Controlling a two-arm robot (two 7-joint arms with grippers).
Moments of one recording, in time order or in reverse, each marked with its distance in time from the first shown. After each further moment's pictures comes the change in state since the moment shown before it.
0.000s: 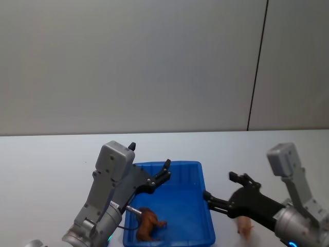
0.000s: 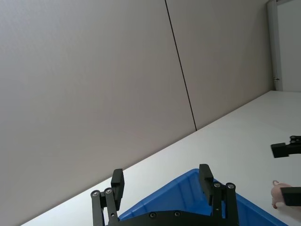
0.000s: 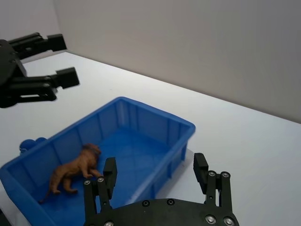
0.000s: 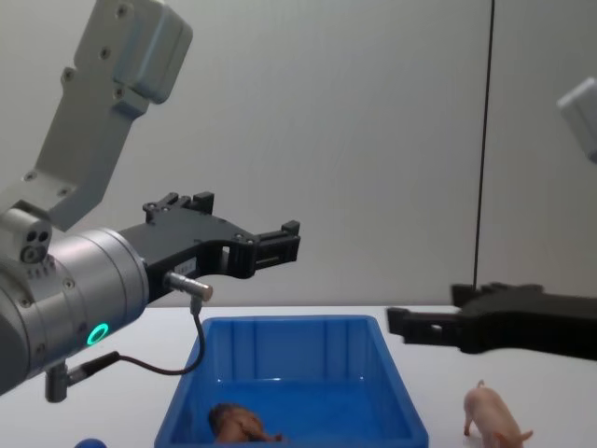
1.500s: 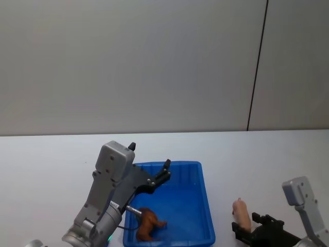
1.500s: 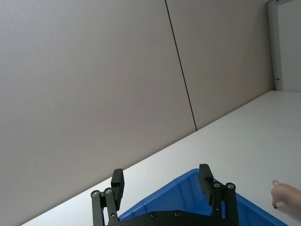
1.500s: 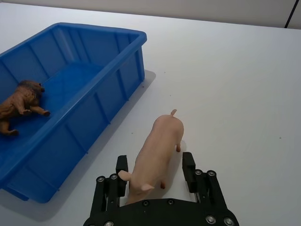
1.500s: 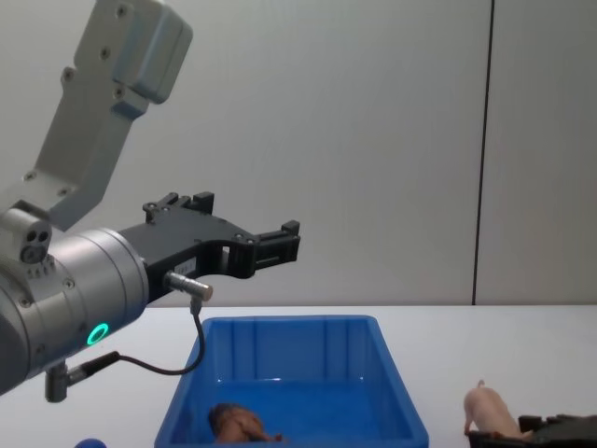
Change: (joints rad) left arm 0.000 0.000 0.000 0.000 0.000 0.000 0.000; right arm -0.062 0.037 0.015 0.109 0.061 0.071 -0.111
